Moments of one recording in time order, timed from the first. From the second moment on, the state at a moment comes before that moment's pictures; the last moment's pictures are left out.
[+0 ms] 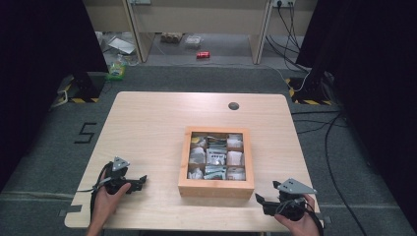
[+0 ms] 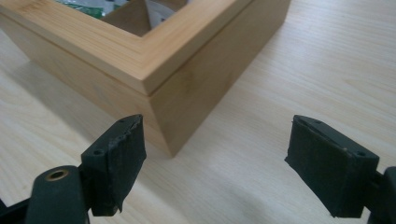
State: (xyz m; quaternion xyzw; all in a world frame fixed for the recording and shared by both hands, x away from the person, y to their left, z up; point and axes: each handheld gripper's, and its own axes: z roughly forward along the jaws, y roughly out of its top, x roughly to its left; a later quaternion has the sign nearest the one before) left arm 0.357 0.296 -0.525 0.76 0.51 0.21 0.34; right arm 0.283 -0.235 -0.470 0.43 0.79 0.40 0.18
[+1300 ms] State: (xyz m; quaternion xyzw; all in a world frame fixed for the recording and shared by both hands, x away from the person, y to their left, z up) left arm 0.357 0.296 -0.525 0.76 0.51 0.21 0.34; right arm 0.287 -0.206 -0.474 0.39 0.79 0.44 0.16
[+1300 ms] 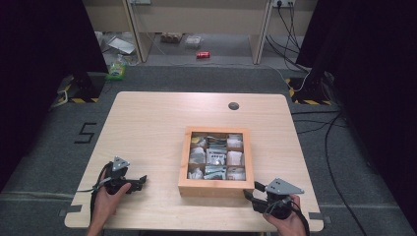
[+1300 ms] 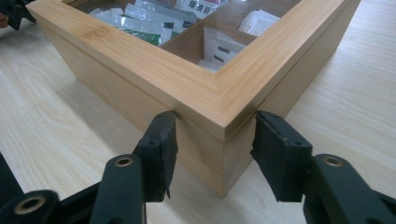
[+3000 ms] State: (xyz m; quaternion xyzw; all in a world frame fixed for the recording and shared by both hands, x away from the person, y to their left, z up) left arm 0.357 0.296 -0.525 0.76 0.51 0.21 0.34; right arm 0.313 -0.199 -0.443 0.40 0.73 0.51 0.22
